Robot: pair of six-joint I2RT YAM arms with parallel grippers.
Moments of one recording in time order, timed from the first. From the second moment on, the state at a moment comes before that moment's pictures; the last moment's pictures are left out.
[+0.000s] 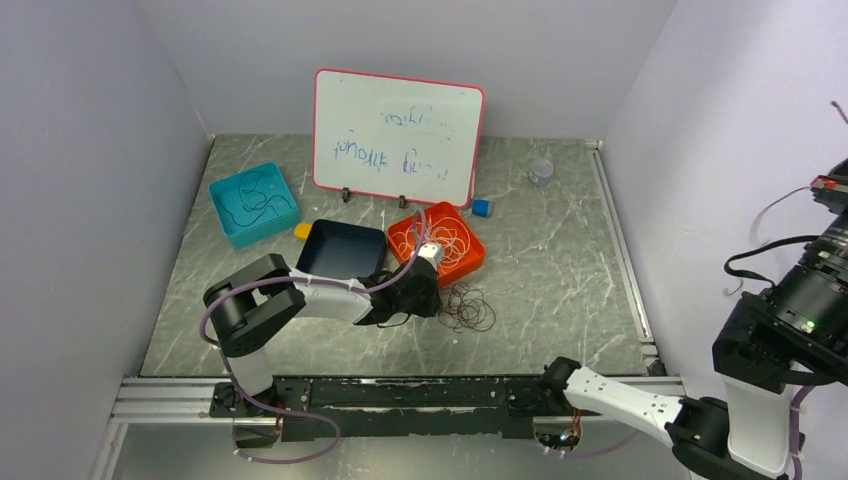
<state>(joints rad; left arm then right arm) -1.04 1.78 0.82 0.23 -0.12 -0.69 0.80 0.83 1.76 0.58 0.83 -0.95</state>
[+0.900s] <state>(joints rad) -1.04 1.22 0.77 0.16 -0.04 -0.38 0.88 0.89 1.70 -0.11 0.80 -0.37</state>
